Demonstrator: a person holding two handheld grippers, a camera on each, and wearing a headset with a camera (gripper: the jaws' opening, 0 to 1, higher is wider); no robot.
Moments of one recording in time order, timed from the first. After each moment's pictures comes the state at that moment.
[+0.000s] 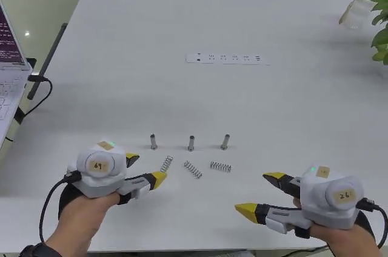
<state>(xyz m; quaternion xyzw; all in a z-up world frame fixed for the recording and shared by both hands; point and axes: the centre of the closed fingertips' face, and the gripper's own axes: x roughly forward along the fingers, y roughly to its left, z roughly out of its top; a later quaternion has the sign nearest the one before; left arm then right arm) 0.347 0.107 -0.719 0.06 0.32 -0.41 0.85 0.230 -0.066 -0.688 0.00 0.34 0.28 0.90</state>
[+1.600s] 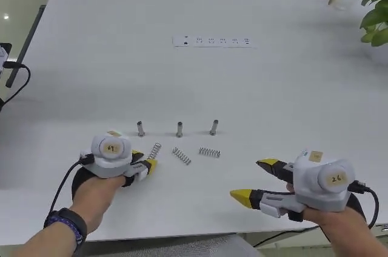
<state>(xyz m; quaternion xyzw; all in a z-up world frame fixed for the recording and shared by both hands) 0.360 0.085 -0.786 0.06 0.38 -0.40 0.83 0.226 -0.078 -0.696 0.00 0.35 0.27 0.90</state>
